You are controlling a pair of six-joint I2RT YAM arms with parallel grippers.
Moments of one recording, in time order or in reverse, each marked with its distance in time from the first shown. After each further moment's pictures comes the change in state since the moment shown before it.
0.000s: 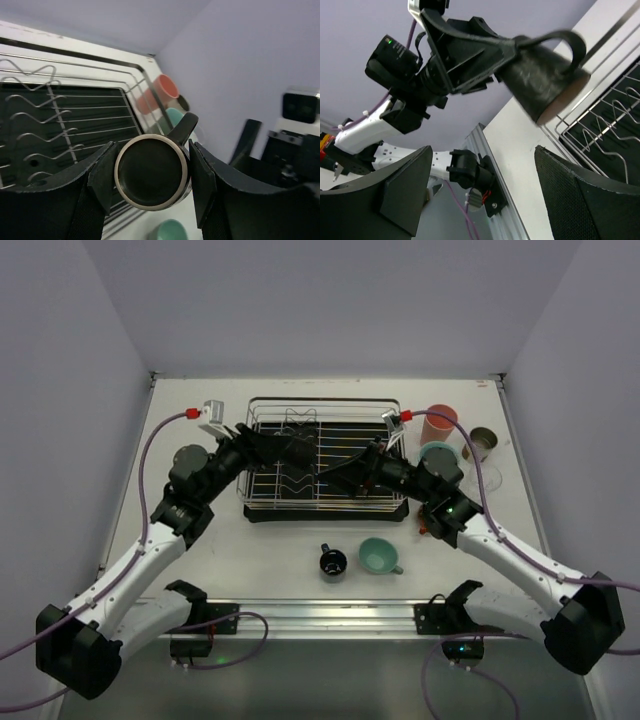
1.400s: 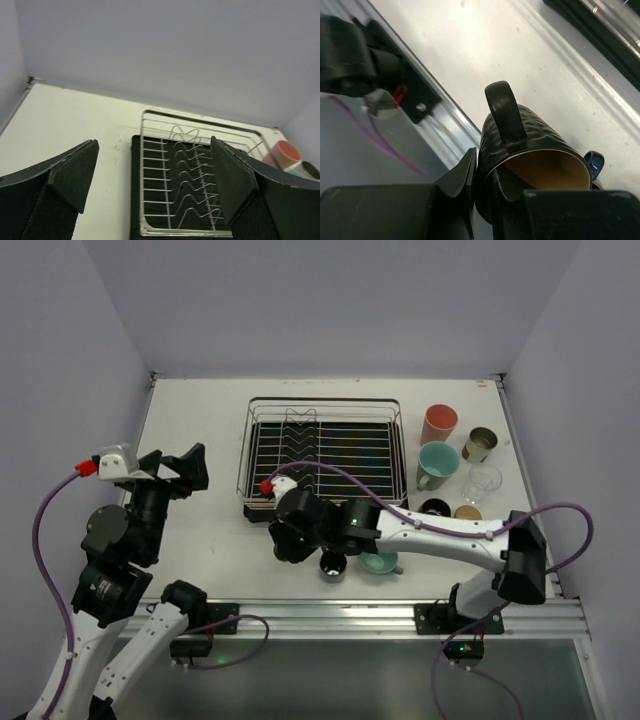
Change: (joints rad) left arm 0.005 -0.517 0.168 -0.557 -0.541 0.458; right arm 0.611 0.464 0.555 -0.947 0.555 -0.301
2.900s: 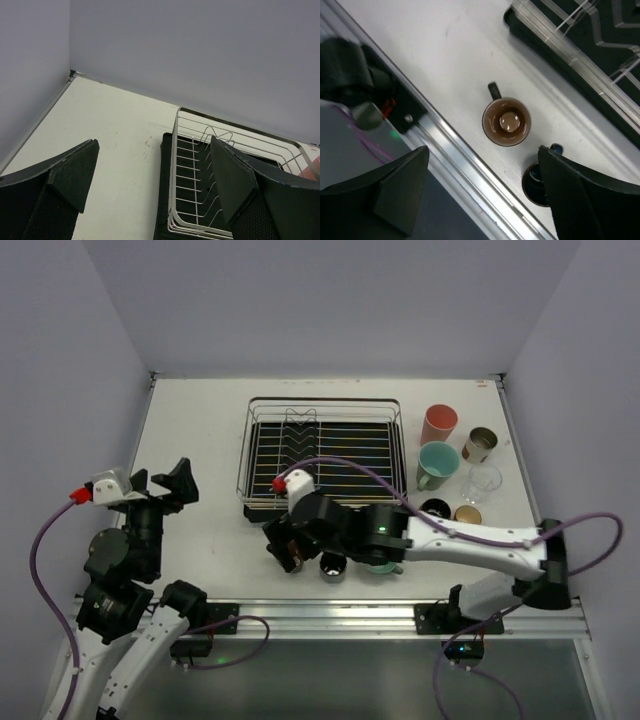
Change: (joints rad) left arm 0.000 -0.190 -0.152 -0.026 -0.186 0.042; right arm 0.095 0.019 0.091 -0.117 0.229 -0.047
